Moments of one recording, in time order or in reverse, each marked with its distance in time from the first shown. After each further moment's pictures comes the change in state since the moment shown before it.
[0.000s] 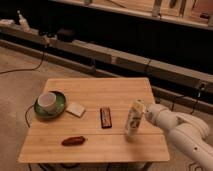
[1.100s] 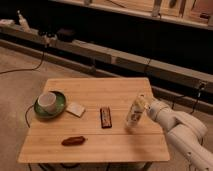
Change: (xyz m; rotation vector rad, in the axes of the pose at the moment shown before) arm 0.021 0.017 0.013 -0.026 0.118 0.025
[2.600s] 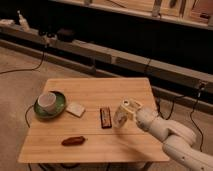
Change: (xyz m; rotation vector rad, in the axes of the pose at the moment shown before) arm -0.030 -0.097 -0.012 0.394 0.143 -0.297
